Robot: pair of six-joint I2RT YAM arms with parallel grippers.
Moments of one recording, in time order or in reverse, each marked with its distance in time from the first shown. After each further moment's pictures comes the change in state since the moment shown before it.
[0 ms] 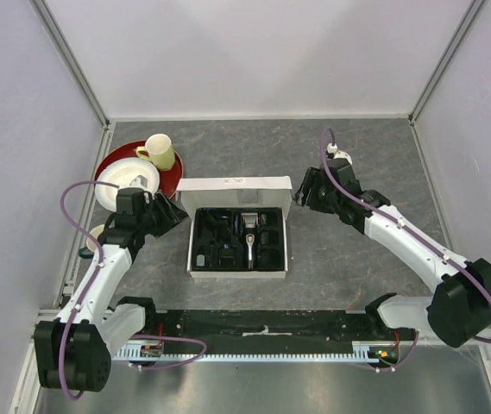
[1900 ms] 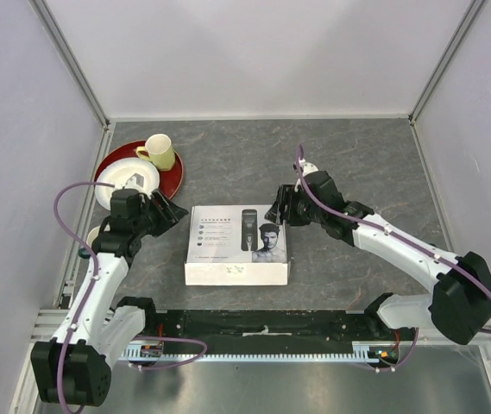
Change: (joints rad) left arm 0.000 -0.096 0.033 -0.051 0.016 -0.018; right arm 0.156 0.014 -0.055 0.169 -0.222 -0.044
